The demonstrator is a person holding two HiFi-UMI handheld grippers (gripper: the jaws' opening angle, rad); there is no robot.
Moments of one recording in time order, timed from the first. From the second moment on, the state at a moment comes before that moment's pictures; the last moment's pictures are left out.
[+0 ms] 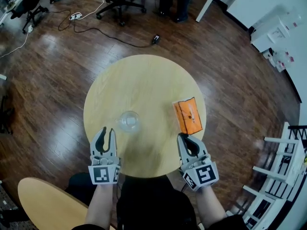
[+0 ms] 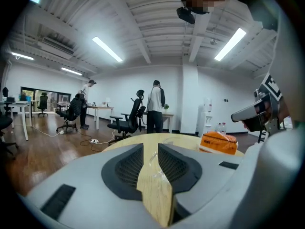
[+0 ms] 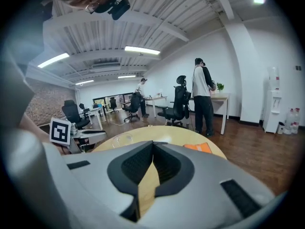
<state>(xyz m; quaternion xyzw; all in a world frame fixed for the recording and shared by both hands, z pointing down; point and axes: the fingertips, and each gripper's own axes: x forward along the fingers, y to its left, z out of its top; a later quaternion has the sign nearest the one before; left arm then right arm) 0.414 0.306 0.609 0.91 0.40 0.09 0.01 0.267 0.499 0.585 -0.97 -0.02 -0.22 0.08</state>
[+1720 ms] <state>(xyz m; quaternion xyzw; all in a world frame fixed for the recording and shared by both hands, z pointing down) 0.424 0.225 0.423 0.92 0.37 -0.04 0.11 0.255 0.546 0.387 -0.99 -0.02 0.03 0.14</state>
